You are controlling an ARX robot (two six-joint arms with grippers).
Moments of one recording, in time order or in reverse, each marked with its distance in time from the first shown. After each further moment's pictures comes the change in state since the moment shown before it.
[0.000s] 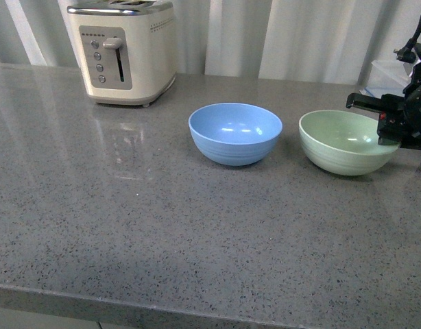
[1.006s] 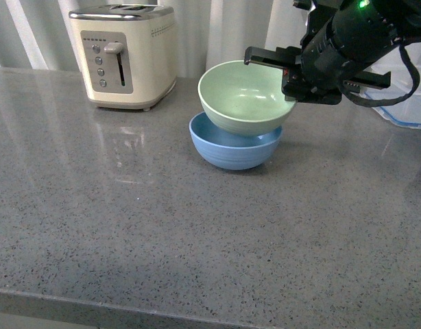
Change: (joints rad) left arm 0.000 0.000 0.000 0.000 0.000 0.000; right arm 0.257 0.033 0.169 0.035 -0.013 -0.021
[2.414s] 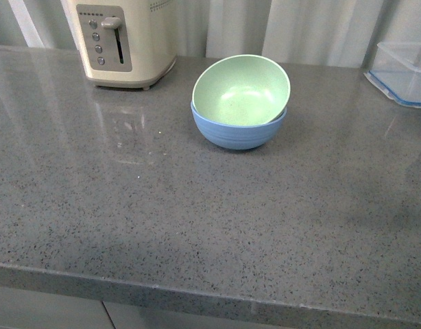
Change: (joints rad) left arm 0.000 0.000 0.000 0.000 0.000 0.000; right arm -0.220 -0.884 -1.287 1.031 -0.007 -0.304
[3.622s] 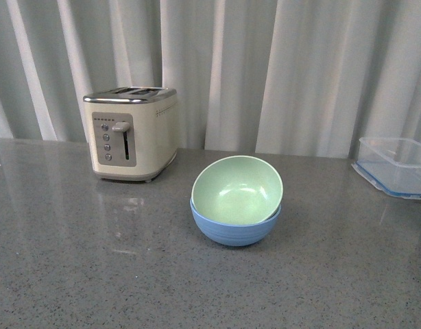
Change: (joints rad) left arm 0.000 0.000 0.000 0.000 0.000 0.000; right arm -0.082 -0.747 -0.205 -0.528 -0.081 0.000
